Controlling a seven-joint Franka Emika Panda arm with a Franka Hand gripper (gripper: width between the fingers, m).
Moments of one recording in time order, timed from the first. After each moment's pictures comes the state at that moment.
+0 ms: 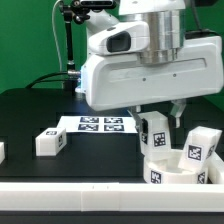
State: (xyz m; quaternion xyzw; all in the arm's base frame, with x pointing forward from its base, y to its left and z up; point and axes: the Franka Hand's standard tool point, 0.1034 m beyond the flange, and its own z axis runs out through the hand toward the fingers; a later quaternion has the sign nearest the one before) arm 0.608 0.050 0.086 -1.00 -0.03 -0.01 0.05
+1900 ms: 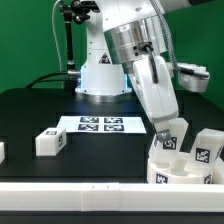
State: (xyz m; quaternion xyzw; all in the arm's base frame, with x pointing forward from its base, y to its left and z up) arm 0.609 0.049 0.076 -0.65 0.75 0.07 0.13
